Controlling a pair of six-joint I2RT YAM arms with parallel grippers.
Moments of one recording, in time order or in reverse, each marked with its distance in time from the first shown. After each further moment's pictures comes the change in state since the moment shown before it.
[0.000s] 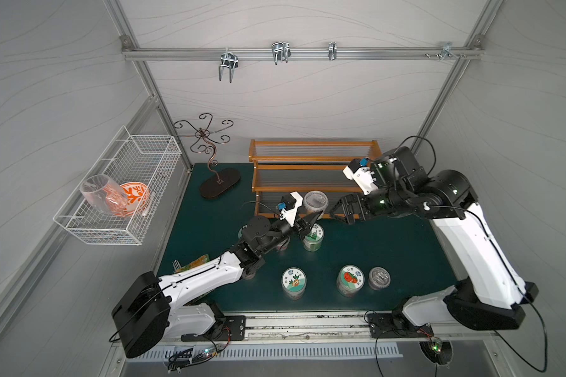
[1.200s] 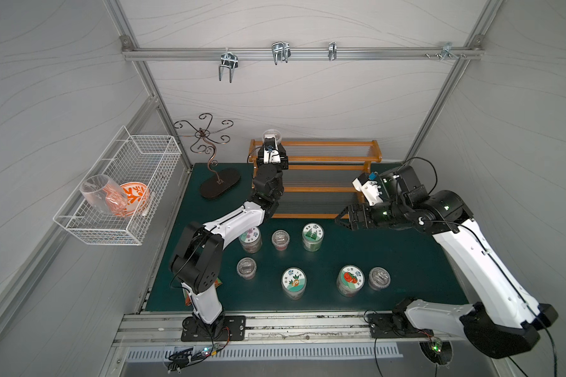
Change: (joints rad) left arm 0.294 0.538 0.574 0.090 -0.616 0.174; right arm -0.108 -0.163 -0.405 0.207 -0.063 0.048
